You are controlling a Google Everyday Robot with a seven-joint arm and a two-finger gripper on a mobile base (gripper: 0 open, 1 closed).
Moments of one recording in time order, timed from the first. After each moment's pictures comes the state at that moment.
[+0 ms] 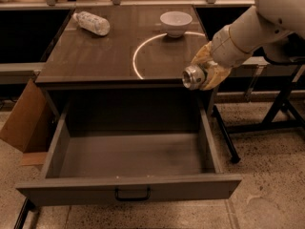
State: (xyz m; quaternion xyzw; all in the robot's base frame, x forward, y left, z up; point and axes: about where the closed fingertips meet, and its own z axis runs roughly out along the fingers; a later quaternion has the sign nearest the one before) arm 0.614 -0.154 0.868 -0.79 0.54 -0.02 0.29
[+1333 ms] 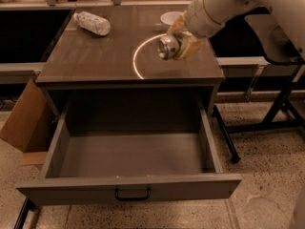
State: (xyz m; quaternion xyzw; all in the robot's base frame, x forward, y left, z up) arm 0.686 -0.086 0.925 -0.79 0.50 -0.04 0.35
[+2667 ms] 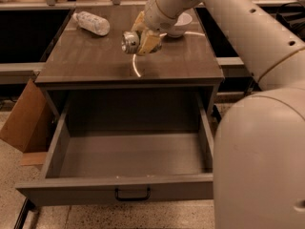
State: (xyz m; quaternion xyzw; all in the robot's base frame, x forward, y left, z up) arm 0.741 0.025 0.907 -0.76 0.54 0.03 0.35
